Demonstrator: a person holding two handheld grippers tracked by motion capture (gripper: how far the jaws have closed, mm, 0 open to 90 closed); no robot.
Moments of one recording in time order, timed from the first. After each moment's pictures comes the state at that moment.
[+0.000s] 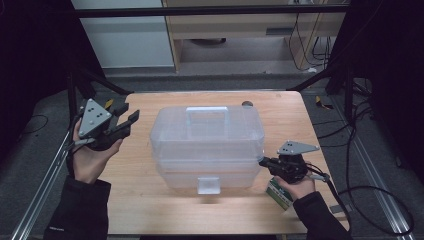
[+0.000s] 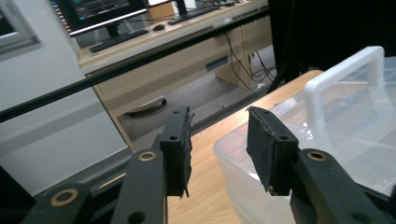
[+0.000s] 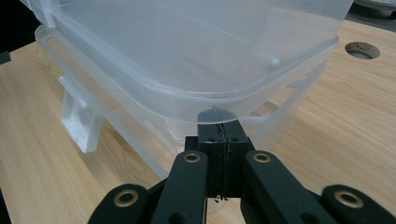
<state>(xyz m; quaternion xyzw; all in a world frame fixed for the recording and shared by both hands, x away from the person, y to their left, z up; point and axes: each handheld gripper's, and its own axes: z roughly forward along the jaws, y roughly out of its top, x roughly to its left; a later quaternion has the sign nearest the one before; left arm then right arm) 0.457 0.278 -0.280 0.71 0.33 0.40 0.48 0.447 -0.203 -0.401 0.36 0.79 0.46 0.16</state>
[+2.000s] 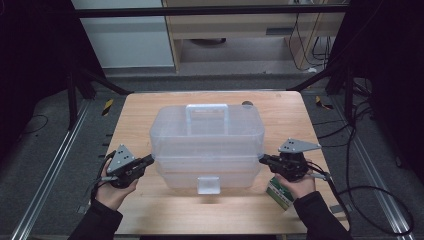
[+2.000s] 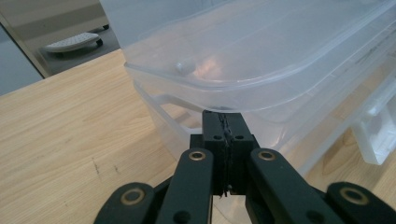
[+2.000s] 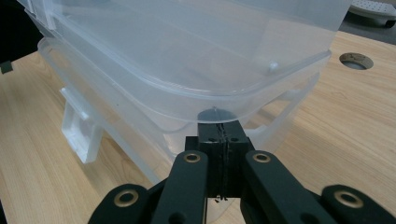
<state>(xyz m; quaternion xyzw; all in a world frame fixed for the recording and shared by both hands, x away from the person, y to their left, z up) 0.438 0.262 -0.397 0.79 0.33 0.25 0.46 0.450 -0.204 -0.395 0.36 0.79 0.47 0.17</state>
